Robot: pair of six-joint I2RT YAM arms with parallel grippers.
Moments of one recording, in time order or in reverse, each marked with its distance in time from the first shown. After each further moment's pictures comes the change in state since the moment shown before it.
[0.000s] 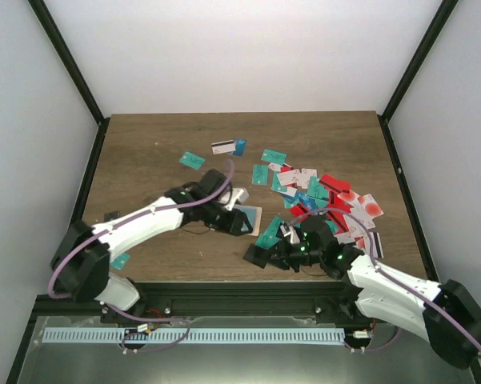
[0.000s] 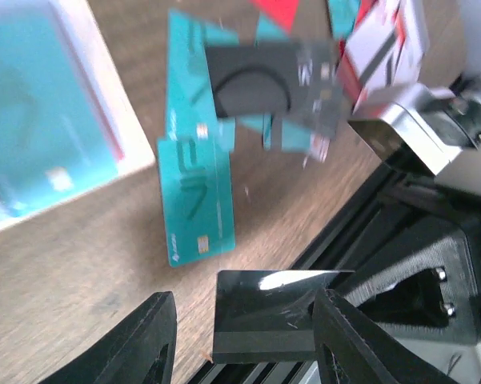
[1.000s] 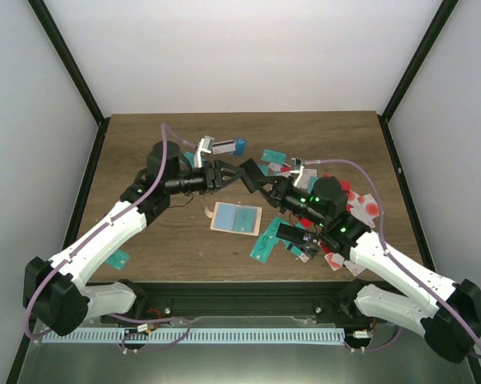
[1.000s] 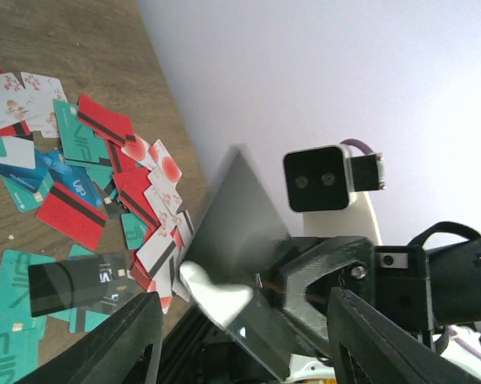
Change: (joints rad) left arm 0.248 -0.294 -0.011 0.507 0.204 -0.509; right arm -0.032 0.042 0.468 0.182 0.372 0.067
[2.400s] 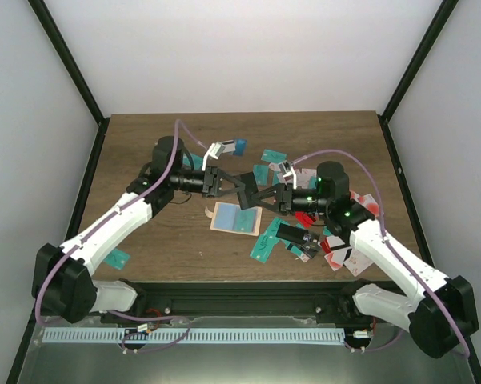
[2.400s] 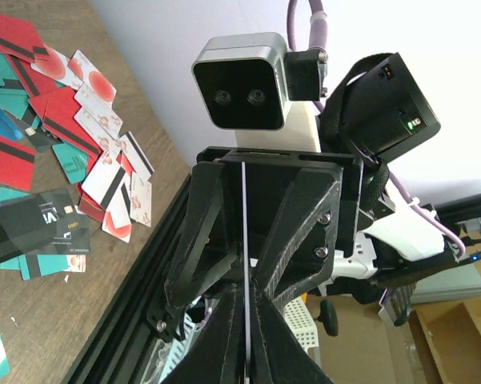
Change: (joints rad) left arm 0.045 0.089 0.021 -0.002 0.356 0.116; right arm -0.202 0.078 0.068 -0.213 -0.609 -0.347
